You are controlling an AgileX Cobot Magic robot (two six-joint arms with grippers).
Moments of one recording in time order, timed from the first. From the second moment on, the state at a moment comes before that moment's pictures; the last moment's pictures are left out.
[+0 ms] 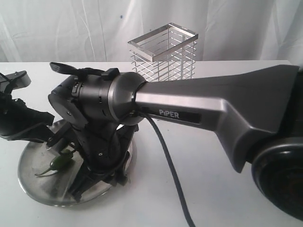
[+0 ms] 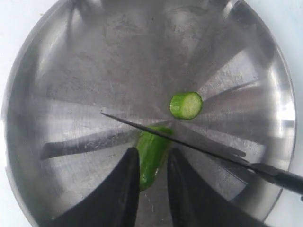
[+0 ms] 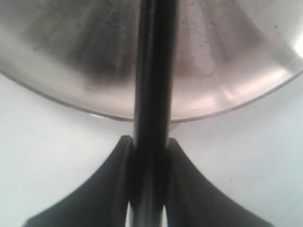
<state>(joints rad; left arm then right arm) 0.06 1.57 -0.87 -0.70 0.68 0.63 1.01 2.17 -1.74 -0.14 1.22 0.06</state>
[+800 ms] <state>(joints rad) 0.06 1.57 -0.82 -0.86 0.65 0.75 1.01 2.20 -1.74 -0.01 1.22 0.09</state>
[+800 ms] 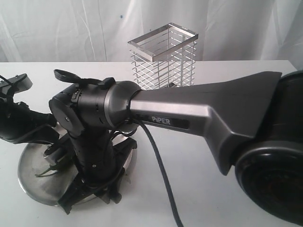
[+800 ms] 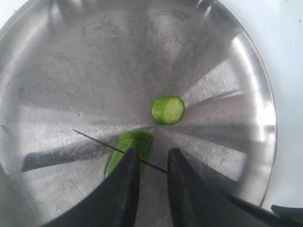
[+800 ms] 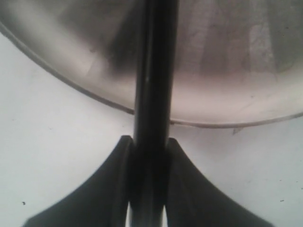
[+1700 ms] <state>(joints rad) 0.06 1.57 -0.82 -0.87 0.64 0.76 1.01 2.20 -1.74 -0.05 1.21 0.09</state>
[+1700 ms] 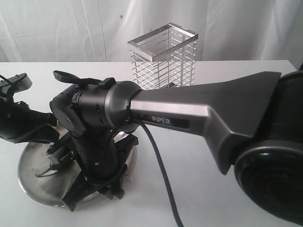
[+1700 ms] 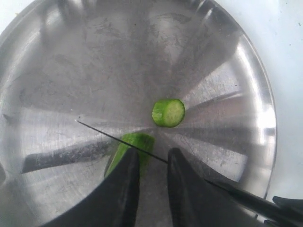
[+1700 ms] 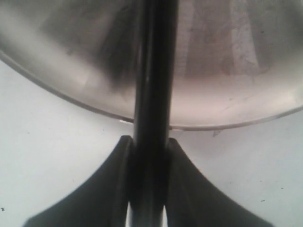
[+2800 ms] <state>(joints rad) 0.06 1.57 -0.82 -0.88 0.63 0.76 1.01 2.22 -1.74 -0.11 1.20 0.09</state>
